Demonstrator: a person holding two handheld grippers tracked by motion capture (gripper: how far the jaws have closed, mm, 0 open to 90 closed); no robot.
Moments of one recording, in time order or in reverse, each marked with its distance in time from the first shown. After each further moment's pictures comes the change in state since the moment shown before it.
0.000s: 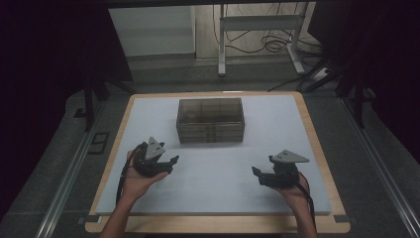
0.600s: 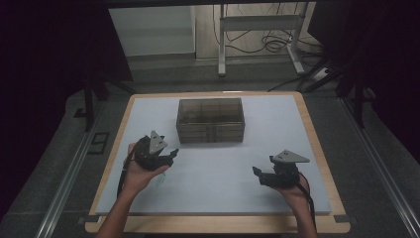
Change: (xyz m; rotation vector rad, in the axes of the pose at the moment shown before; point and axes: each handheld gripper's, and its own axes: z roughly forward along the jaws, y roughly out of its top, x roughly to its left) left arm 0.007 0.014 0.004 0.012 0.060 0.050; right arm -0.001 -0.001 0.000 0.007 -0.011 0.008
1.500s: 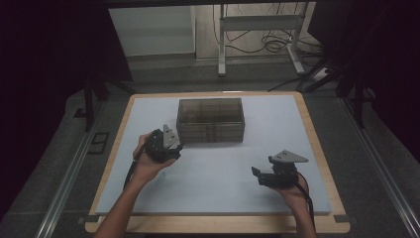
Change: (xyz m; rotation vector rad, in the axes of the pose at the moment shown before) left arm -0.004 0.019 0.029 0.022 0.046 0.092; right arm 0.002 0.000 0.002 0.005 0.011 0.011
